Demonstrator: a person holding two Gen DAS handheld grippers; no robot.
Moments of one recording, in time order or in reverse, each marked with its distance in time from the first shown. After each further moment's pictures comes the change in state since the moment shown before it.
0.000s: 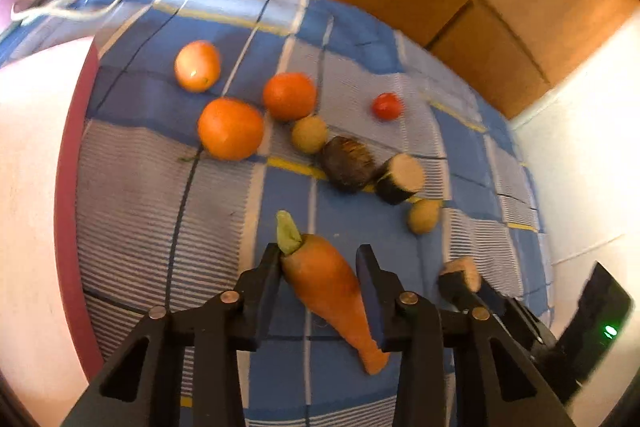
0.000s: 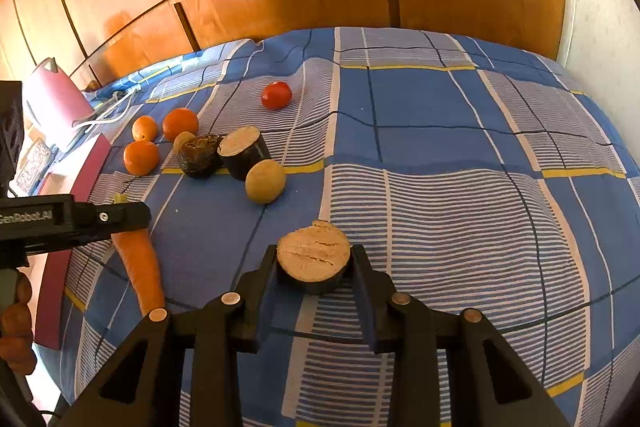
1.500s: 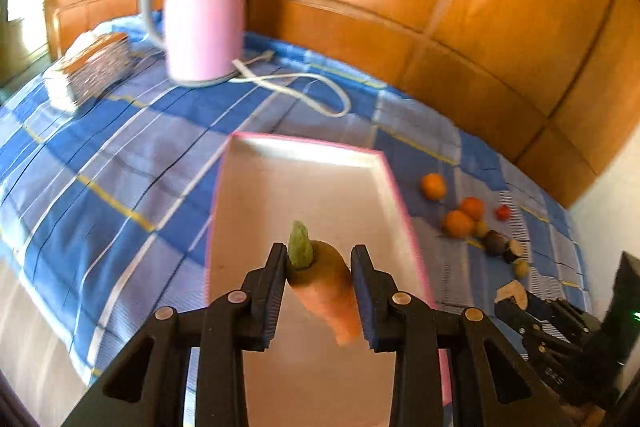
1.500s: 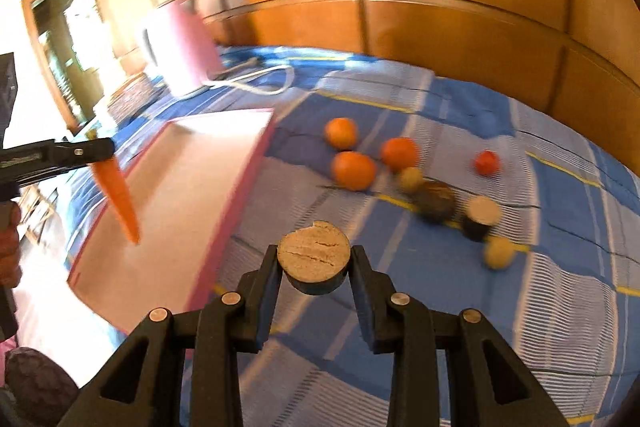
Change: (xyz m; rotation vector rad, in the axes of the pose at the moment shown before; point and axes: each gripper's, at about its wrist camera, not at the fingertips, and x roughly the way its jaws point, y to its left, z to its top) left arm -0.180 0.168 -0.034 -0.149 -0.301 0.292; right arm -0.029 0.175 0.008 -0.366 0.016 0.263
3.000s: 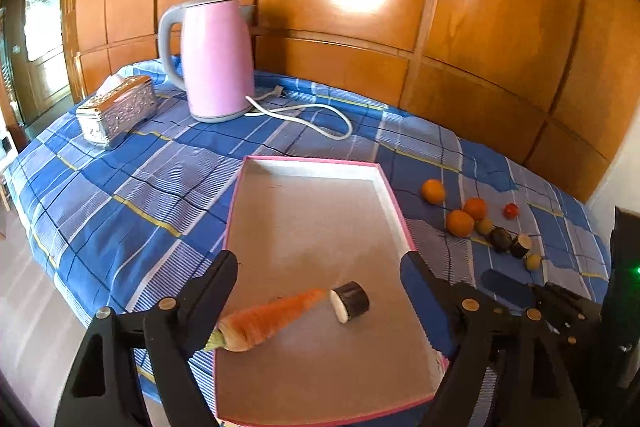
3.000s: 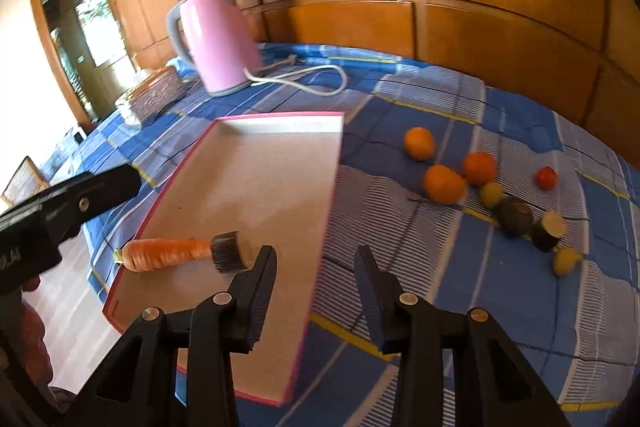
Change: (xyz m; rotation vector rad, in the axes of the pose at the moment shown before) left arm -0.038 -0.037 -0.027 0.091 -0.137 0.090; right arm 0.013 0.051 0.010 0.040 -0.021 -0.002
